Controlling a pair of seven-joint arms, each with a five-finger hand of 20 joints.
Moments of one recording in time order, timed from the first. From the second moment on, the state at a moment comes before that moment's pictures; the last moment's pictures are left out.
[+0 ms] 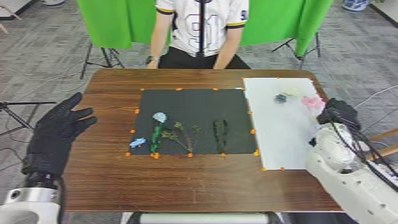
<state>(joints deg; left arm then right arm) 141.5 -44.9 -102.4 -135.4 39.1 27.8 20.9 -82.2 -45.9 63.4 -92.7 -135.6 8.0 55.8</state>
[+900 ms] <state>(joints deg) 145.6 -46.8 -106.8 -136.1 37.4 27.9 23.1 -56.3 -54.5 30.4 -107.2 -135.5 16.2 40.7</state>
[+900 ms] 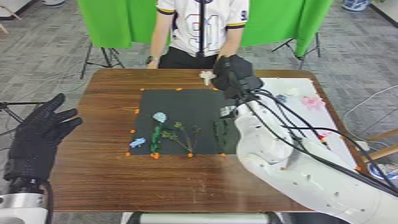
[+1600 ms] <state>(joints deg) 140.5 -46.4 -104.7 -134.8 37.9 26.2 20.4 -45.7 -65.9 9.6 -96.3 -136.7 8.7 39.0</state>
